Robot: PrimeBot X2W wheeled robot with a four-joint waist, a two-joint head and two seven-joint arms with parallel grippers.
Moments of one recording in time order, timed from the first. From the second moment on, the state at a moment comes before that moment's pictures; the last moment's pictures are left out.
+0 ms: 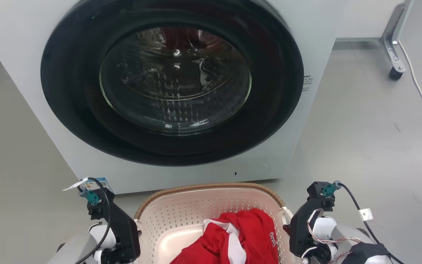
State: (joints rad) left arm -0.62 0.16 -0.70 1.12 -1.07 -0.13 0.40; right arm -0.65 -0.05 0.67 1.13 0.79 0.09 0.38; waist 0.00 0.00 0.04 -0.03
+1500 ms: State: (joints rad) left arm -0.82 0.11 -0.73 1.12 -0.92 -0.11 -0.12; right arm -0.87 -0.09 0.70 1.12 0.66 0.02 -0.05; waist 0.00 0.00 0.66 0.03
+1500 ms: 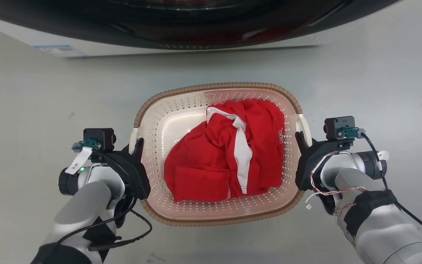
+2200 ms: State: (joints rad) left arm -0.84 0.08 -0.75 1.17 -0.92 -0.12 -0.19; right arm -0.89 -0.07 0.69 1.18 0.64 -0.02 -0.16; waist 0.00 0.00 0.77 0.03
